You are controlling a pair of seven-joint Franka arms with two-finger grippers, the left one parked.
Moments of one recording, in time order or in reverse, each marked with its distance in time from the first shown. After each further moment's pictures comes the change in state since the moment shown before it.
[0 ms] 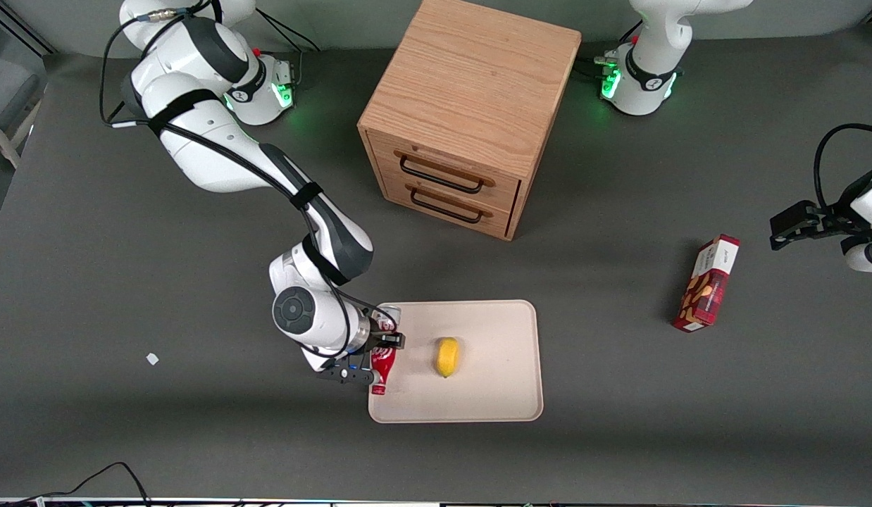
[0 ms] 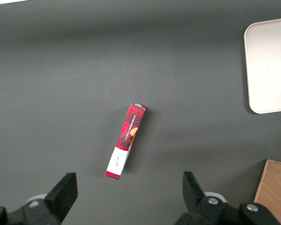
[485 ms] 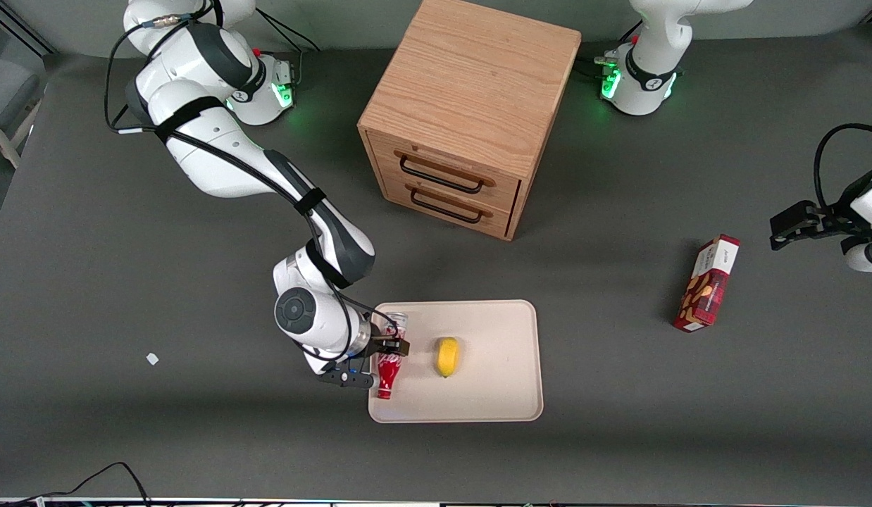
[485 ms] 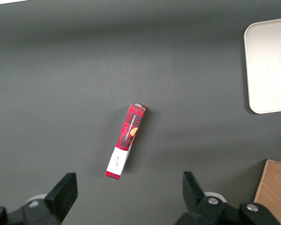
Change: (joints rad) arm 0.010 0.016 -0.014 0.010 0.000 0.045 0.001
